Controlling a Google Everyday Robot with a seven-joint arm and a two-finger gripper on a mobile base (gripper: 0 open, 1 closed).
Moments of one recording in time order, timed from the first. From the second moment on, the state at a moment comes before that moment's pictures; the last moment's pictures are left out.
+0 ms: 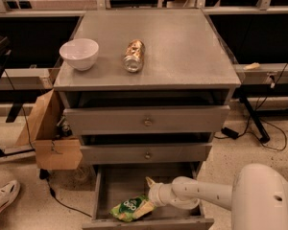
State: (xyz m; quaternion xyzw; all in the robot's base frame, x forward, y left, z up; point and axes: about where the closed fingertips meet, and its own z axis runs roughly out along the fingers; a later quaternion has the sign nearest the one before) arm 0.535 0.008 0.227 -0.52 0.74 0.25 0.33
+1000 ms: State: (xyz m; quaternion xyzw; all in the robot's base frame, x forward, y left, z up) arm 0.532 0.003 0.185 -0.53 0.76 0.27 0.27
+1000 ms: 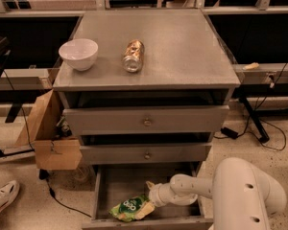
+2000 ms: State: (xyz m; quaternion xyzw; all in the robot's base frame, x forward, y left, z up) arm 0.522 0.018 0.167 -0.55 0.74 0.31 0.22
